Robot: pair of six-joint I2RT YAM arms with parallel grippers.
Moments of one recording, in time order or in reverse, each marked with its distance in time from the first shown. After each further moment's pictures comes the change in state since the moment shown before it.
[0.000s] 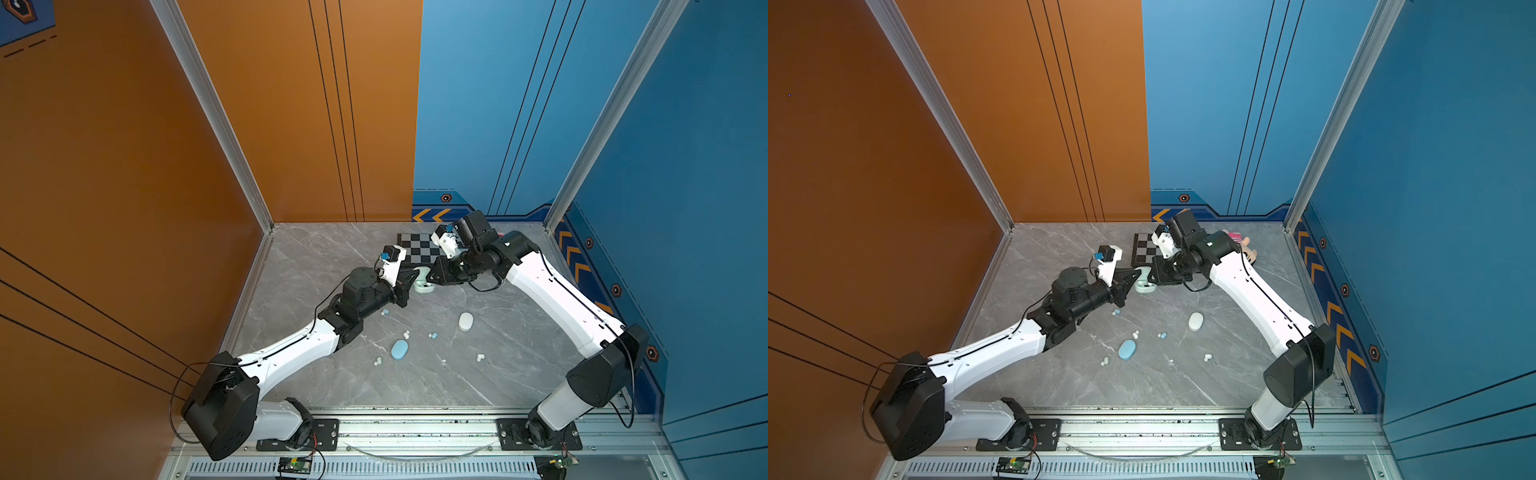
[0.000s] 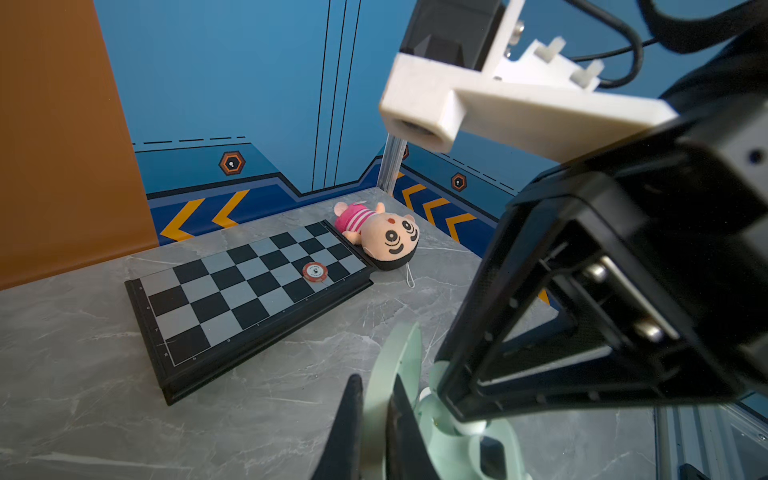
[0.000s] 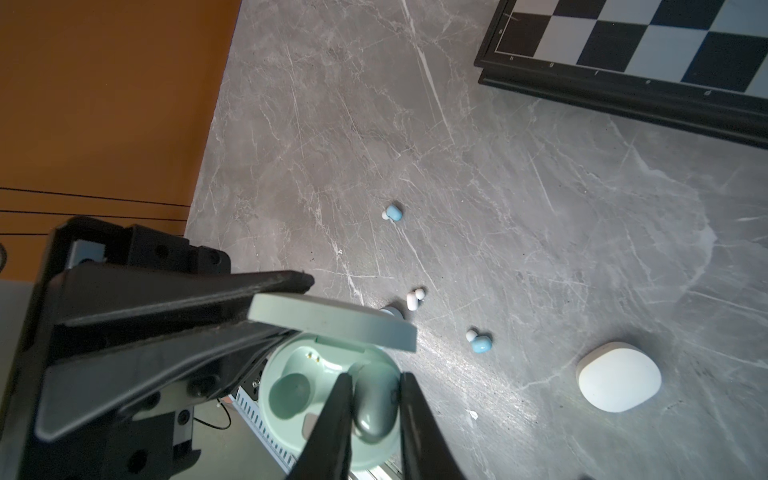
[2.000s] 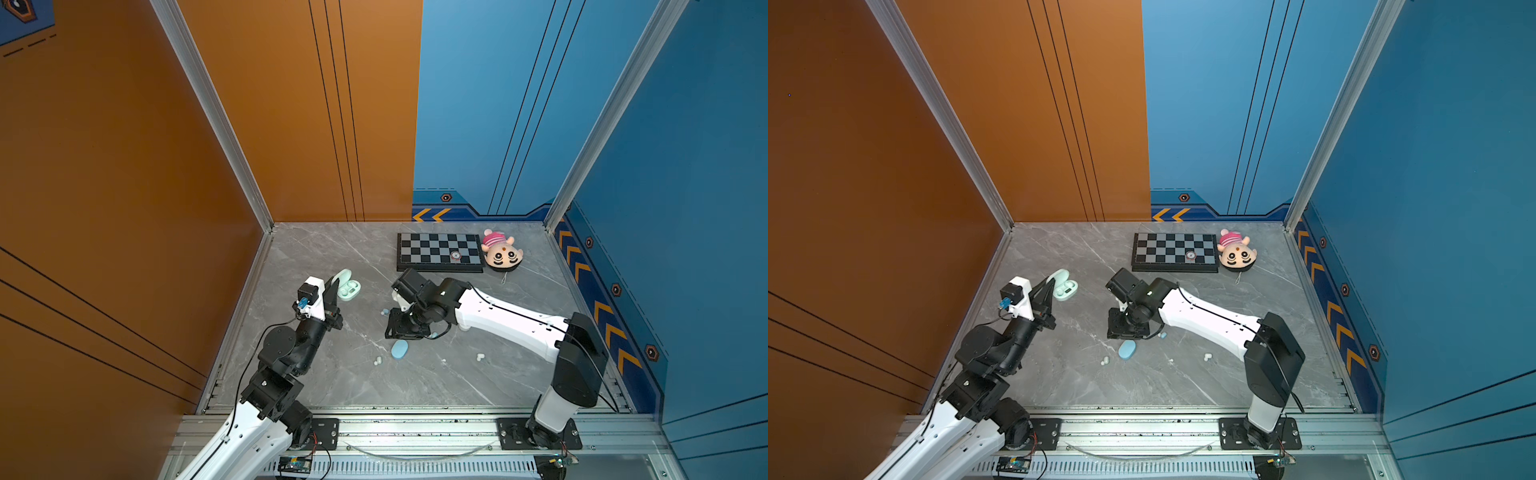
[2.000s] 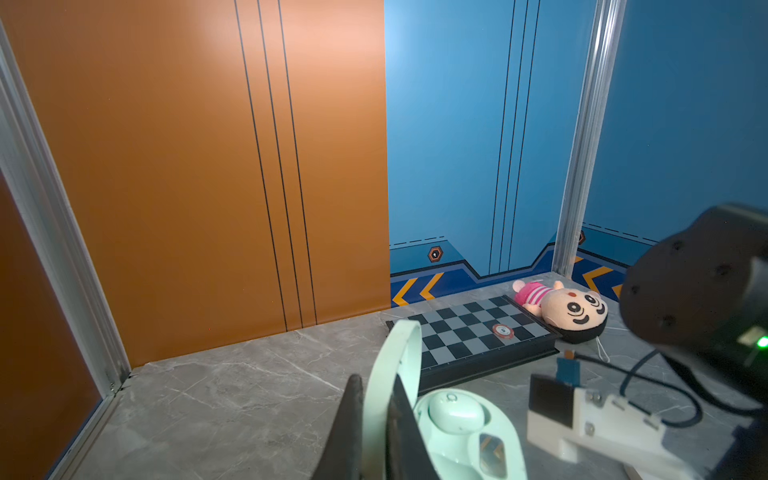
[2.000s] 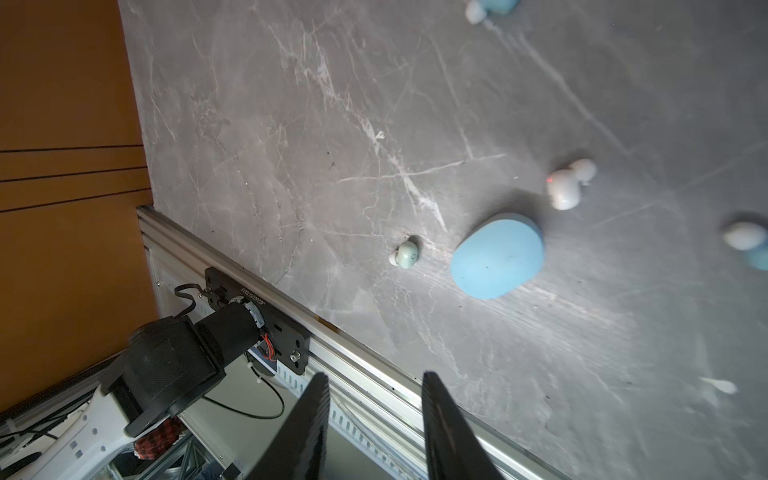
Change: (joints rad) left arm 0.143 -0.878 -0.357 -0.242 -0.406 0.272; right arm 0.406 0.141 -0.250 0.262 0.065 0.514
